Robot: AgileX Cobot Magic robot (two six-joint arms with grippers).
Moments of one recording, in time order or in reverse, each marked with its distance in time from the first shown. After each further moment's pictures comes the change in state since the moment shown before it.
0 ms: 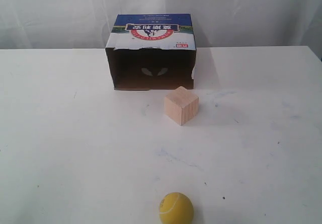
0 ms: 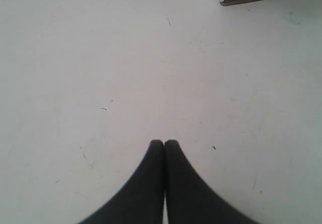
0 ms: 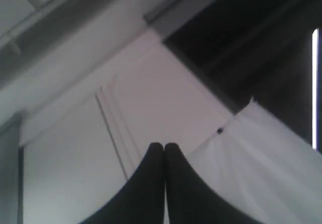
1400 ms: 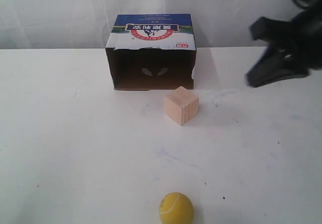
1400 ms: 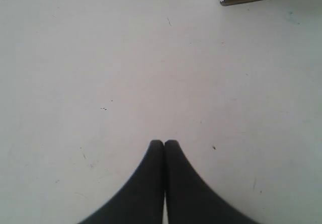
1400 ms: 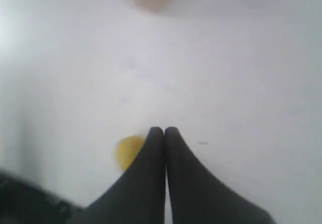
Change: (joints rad) left arm 0.000 0.000 0.000 0.000 0.000 0.000; right arm 0.034 1.385 -1.241 0.273 2.279 -0.654
